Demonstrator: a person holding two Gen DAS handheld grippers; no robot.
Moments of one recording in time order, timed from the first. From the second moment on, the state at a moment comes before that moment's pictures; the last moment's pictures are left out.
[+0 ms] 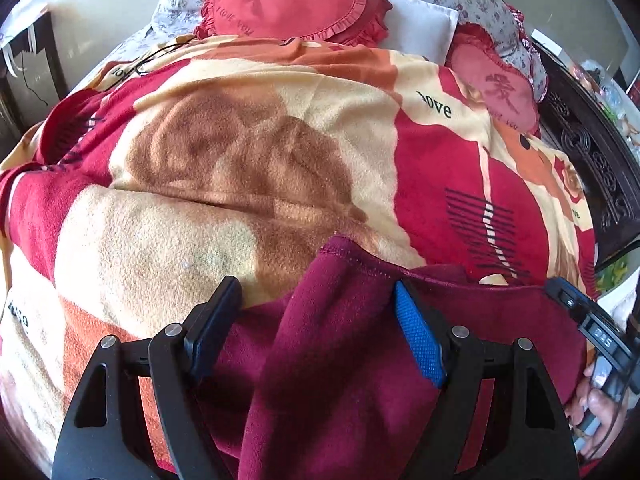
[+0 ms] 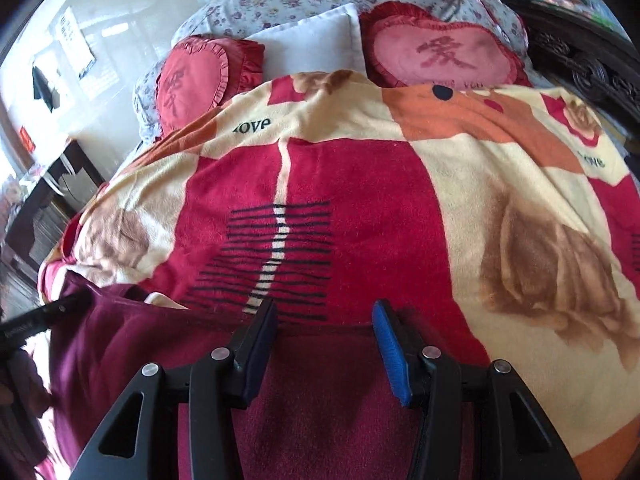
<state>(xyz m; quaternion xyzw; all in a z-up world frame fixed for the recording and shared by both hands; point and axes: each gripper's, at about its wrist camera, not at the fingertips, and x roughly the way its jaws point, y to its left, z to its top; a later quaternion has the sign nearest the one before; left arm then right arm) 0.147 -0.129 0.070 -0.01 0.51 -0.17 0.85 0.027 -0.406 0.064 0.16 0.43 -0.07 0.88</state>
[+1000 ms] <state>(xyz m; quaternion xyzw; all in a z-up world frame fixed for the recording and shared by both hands) 0.059 -0.086 0.085 -0.03 0.52 -0.17 0.83 -0.093 -0.392 0.090 0.19 0.45 -0.08 0.87</state>
